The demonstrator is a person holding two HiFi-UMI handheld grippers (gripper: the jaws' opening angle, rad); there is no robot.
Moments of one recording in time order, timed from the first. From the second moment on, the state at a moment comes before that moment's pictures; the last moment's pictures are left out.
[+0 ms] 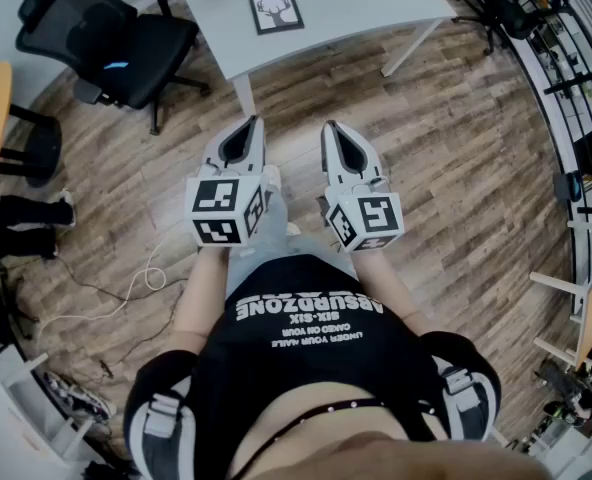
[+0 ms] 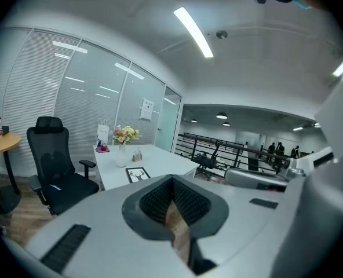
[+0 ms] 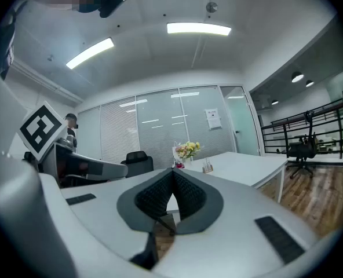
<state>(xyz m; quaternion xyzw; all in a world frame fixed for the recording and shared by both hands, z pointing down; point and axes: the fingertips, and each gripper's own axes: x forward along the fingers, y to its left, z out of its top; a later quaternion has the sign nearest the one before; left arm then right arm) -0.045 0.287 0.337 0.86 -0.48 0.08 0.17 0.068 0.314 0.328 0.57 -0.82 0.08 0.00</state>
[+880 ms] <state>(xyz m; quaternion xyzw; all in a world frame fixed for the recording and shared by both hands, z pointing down) -0.044 0.069 0.374 0.87 -0.45 0.10 0.20 0.059 0.098 0.355 0.58 -0.81 0.10 0.05</state>
